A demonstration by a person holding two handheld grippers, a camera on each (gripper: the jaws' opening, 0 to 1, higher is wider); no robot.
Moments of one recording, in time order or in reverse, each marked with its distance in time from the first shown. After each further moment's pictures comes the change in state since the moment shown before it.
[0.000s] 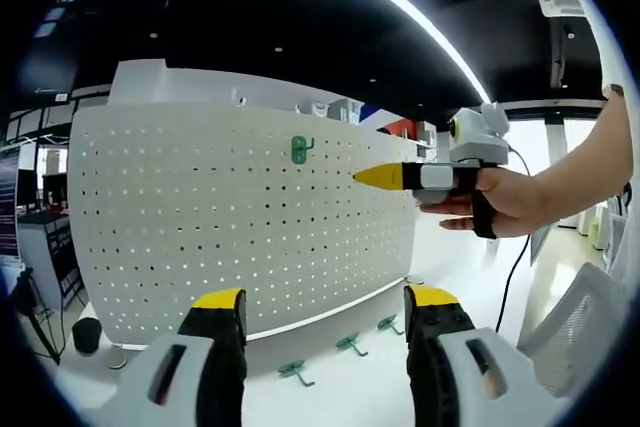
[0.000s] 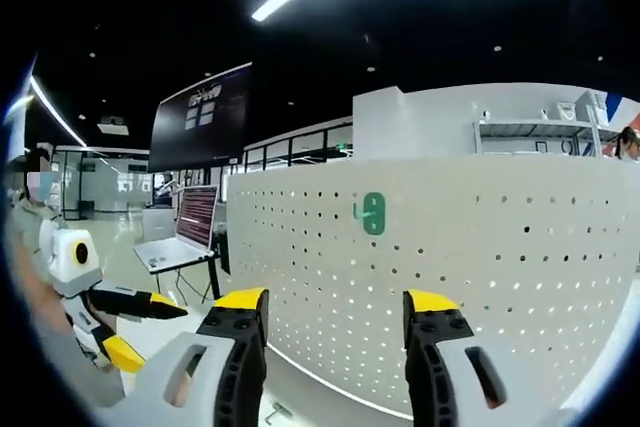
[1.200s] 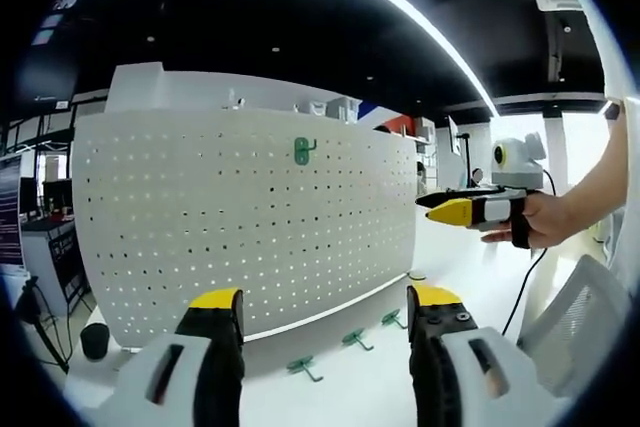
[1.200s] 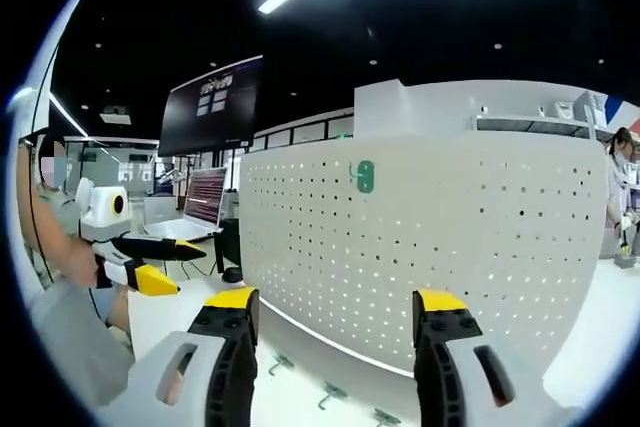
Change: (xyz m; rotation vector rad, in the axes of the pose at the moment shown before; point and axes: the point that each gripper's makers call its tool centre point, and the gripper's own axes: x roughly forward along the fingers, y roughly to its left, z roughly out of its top) left arm -0.010 0.005 0.002 0.027 0.008 -0.004; right arm -0.073 -0.002 -0.038 -0.001 0.031 -0.011
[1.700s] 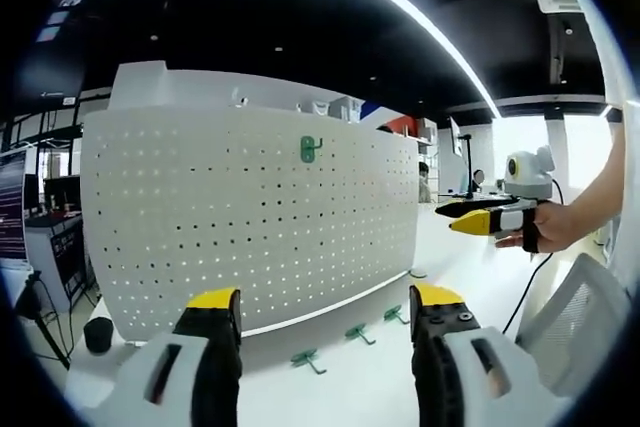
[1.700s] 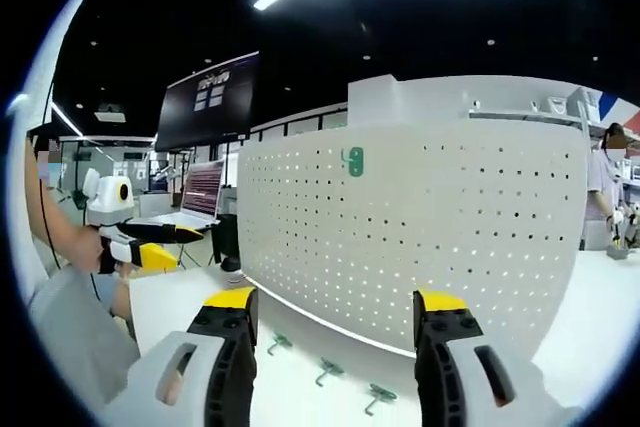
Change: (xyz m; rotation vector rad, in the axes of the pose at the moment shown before) left arm -0.012 0.008 -0.005 -0.017 0.002 0.011; right arm -0.029 -0.004 -0.021 0.014 0.025 -0.030
